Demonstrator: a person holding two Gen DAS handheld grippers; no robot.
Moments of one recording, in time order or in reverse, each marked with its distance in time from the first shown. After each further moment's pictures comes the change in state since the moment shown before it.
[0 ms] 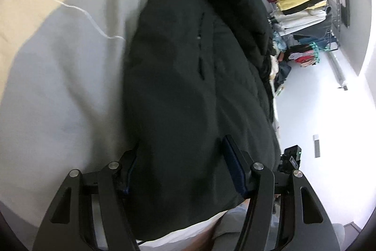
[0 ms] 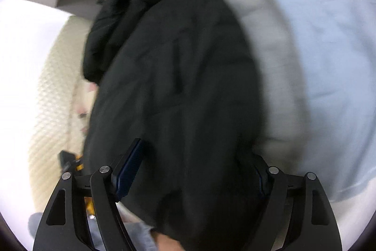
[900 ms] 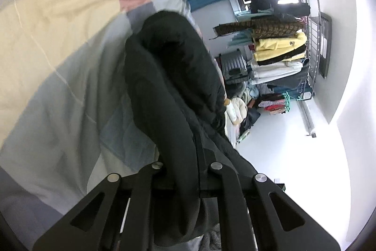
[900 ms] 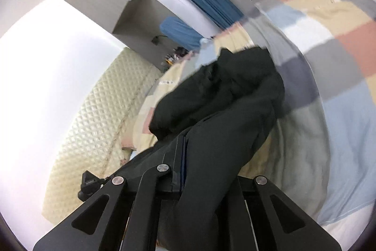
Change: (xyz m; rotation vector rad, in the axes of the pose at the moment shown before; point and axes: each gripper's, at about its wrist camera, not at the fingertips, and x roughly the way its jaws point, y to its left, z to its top) left arm -0.088 -0.087 0.052 -0.178 -0.226 -0.155; right arm -0.138 0.144 0.049 -0.174 -0.321 0.183
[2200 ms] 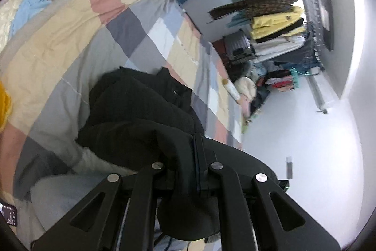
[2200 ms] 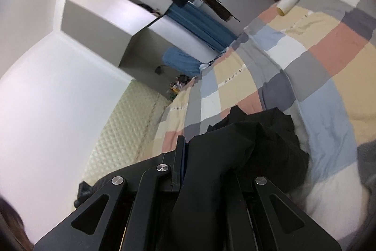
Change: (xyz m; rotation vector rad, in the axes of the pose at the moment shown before) left arm -0.037 -0.106 0.009 0.102 0.105 0.135; right arm -0.096 0.030 0.011 0.154 -0.145 -0.010
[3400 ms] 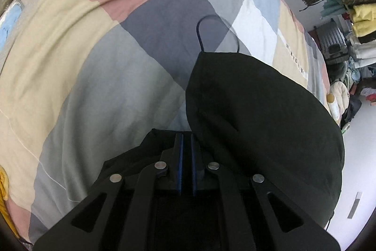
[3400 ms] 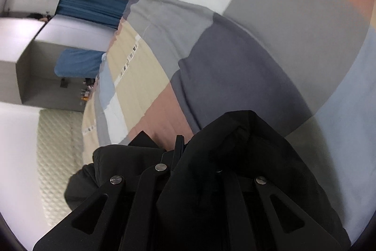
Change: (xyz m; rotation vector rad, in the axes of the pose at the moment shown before) left arm 0.264 0.090 0.119 -0.053 0.090 0.557; right arm 0.275 -0.204 0.058 0.414 0.176 -0.373
